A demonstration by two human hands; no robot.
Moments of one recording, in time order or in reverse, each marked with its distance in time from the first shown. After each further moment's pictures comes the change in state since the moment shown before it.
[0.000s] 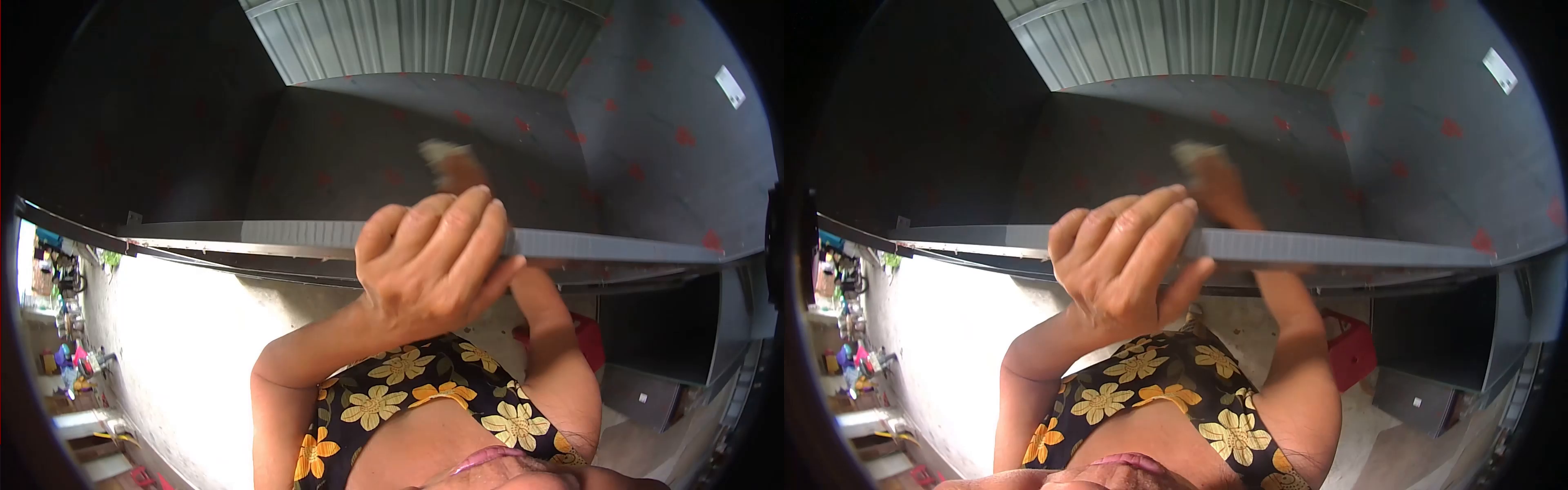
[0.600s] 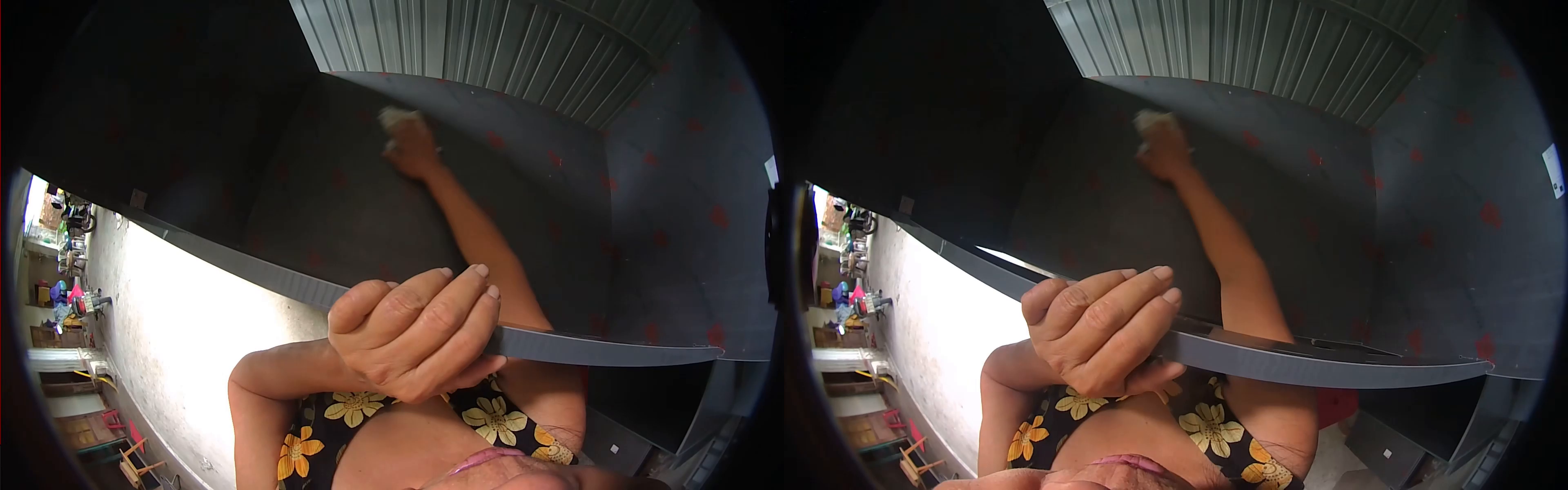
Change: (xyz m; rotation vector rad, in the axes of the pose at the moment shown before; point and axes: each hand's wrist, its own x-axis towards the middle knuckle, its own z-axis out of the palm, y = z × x) left_hand 0.004 0.005 -0.010 0.075 -0.010 -0.004; right_hand 0.145 -0.074 0.088 0.165 0.081 -0.273
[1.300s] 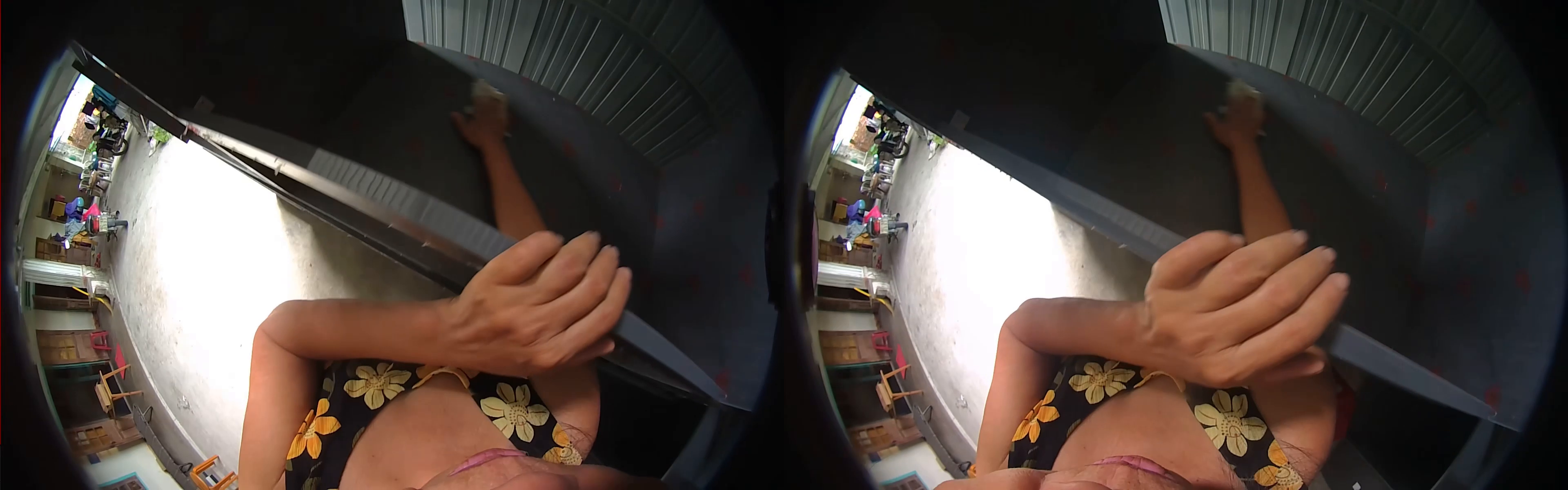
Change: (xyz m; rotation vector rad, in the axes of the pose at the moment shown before) left_hand -0.002 0.001 -0.006 -0.241 0.105 -0.053; right_hand 0.038 -0.008 0.056 -0.195 0.034 0.204
